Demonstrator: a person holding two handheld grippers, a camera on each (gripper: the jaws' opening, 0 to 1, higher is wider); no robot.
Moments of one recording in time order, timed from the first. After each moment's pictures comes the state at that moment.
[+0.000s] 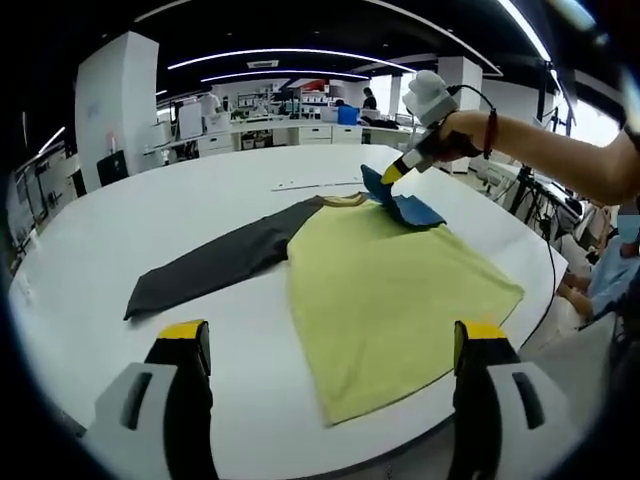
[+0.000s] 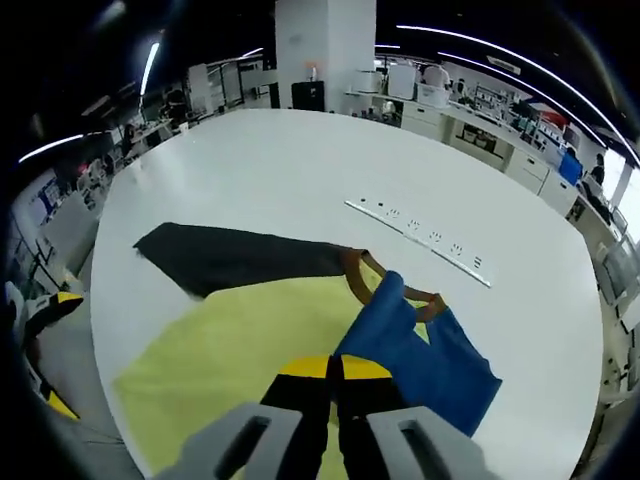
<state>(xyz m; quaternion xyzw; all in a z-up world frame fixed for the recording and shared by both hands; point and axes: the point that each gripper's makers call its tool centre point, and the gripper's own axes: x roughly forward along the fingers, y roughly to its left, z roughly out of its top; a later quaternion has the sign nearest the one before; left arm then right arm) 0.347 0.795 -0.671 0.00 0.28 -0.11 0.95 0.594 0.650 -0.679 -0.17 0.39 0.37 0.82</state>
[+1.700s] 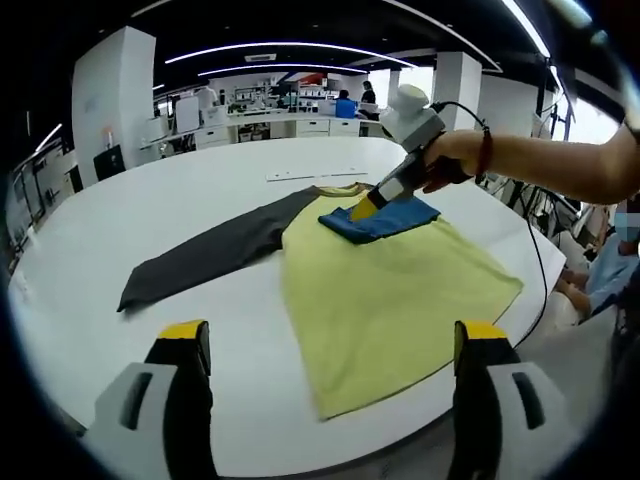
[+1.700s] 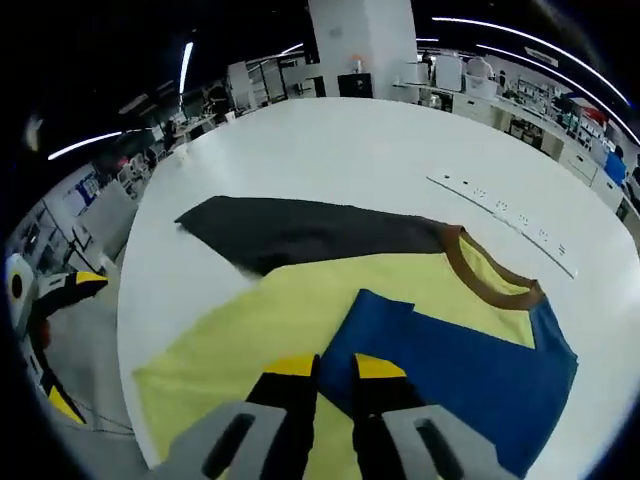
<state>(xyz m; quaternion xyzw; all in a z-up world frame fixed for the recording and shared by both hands) 0.343 0.790 -0.682 0.00 0.29 -0.11 0.95 0.551 0.689 -0.737 -0.17 0.41 0.43 0.79</state>
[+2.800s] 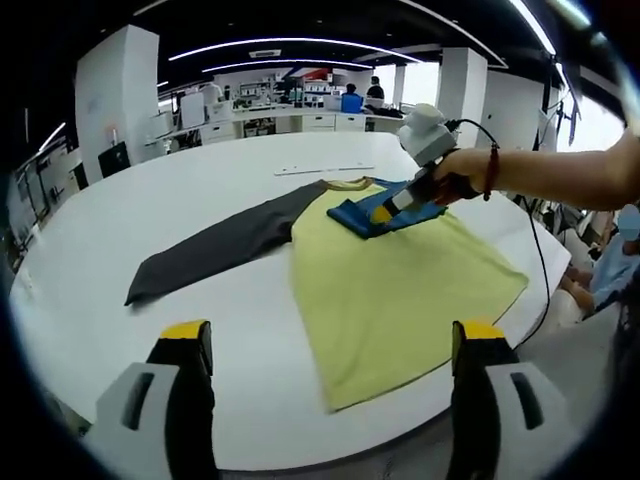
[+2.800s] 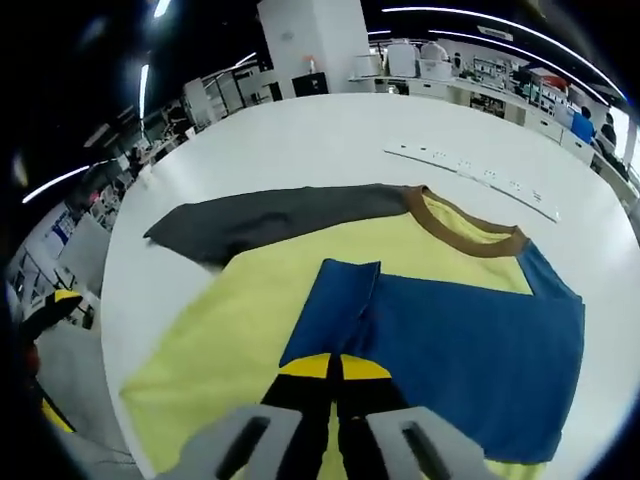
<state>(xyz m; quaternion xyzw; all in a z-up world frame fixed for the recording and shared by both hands) 0.338 0.799 -0.685 0.01 0.30 -0.10 0.95 0.543 0.687 -0.754 -0.10 0.43 0.41 0.80</state>
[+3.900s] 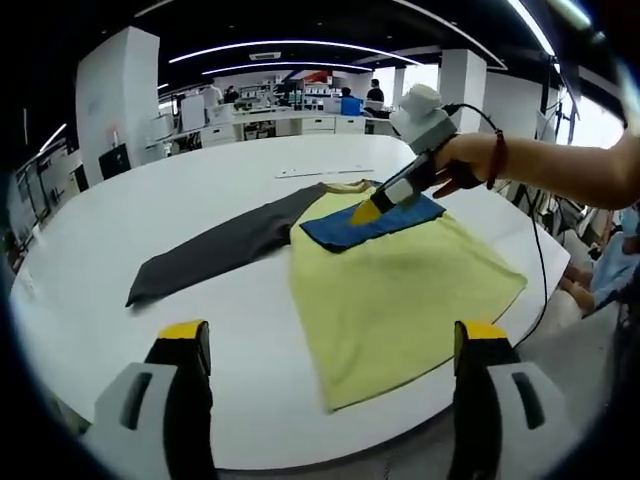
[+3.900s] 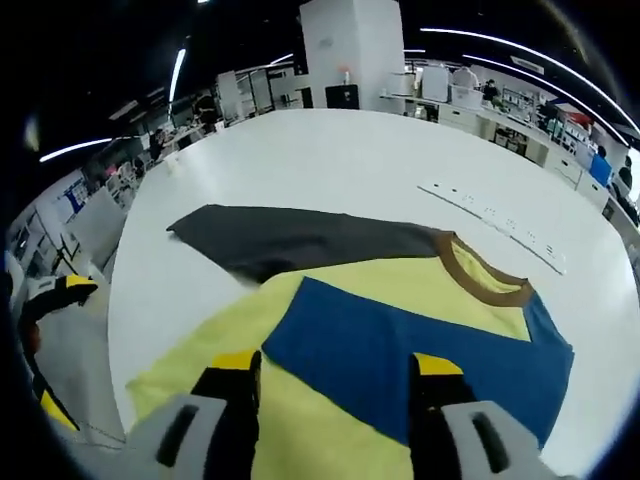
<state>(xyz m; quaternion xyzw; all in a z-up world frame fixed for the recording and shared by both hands) 0.337 0.797 -0.682 0.01 0.29 -0.10 0.95 0.545 0.691 -0.732 -0.15 0.39 0.42 0.81</state>
